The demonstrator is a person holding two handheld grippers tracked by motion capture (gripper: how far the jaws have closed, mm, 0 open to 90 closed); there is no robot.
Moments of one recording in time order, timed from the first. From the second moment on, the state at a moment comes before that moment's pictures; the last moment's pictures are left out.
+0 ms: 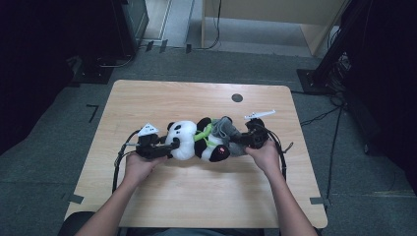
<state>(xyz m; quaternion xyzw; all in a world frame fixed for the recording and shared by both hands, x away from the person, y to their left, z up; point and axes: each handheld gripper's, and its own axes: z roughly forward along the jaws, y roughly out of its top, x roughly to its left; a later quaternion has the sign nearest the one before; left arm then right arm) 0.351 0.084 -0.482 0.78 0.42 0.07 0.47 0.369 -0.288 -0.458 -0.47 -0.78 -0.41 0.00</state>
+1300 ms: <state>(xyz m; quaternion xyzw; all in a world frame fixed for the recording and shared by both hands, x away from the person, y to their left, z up) 0.352 0.084 -0.482 0.78 0.42 0.07 0.47 0.394 -0.255 -0.375 -0.43 -0.78 -0.46 -0.02</state>
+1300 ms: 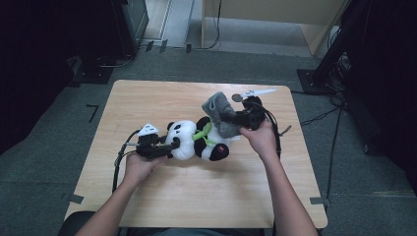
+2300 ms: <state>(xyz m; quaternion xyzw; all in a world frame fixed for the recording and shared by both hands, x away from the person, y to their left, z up) 0.351 0.083 -0.482 0.78 0.41 0.08 0.47 0.445 -0.071 -0.394 -0.35 -0.87 -0.34 0.04</state>
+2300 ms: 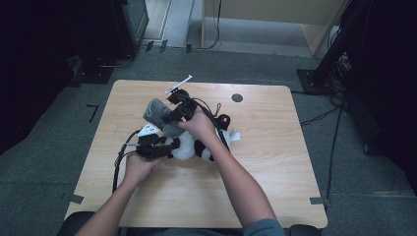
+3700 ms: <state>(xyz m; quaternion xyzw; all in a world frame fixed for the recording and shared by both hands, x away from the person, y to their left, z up) 0.351 0.083 -0.484 0.78 0.41 0.07 0.47 0.418 -0.186 -0.409 -0.40 -0.84 -0.36 0.02</state>
